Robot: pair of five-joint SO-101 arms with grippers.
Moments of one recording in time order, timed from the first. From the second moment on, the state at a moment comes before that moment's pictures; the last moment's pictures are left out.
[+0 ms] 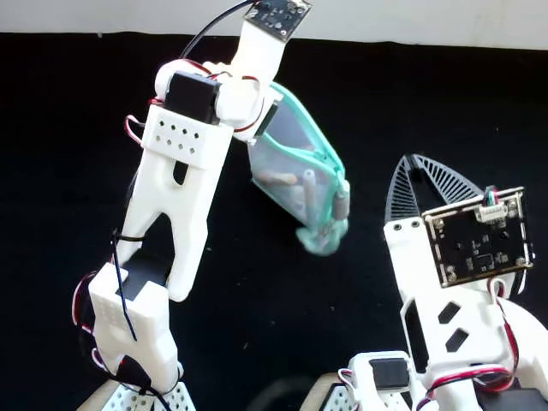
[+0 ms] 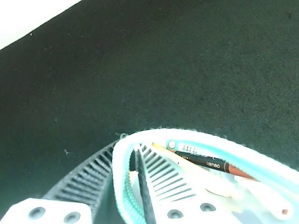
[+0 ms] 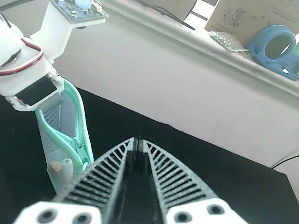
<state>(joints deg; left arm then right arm) 13.7 22.5 -50.6 92.7 -7.5 -8.5 -59.7 1.5 78.0 21.5</state>
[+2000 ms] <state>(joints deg) 13.4 27.0 -51.6 92.6 -7.5 -14.9 -59.5 38.5 67.1 18.2</state>
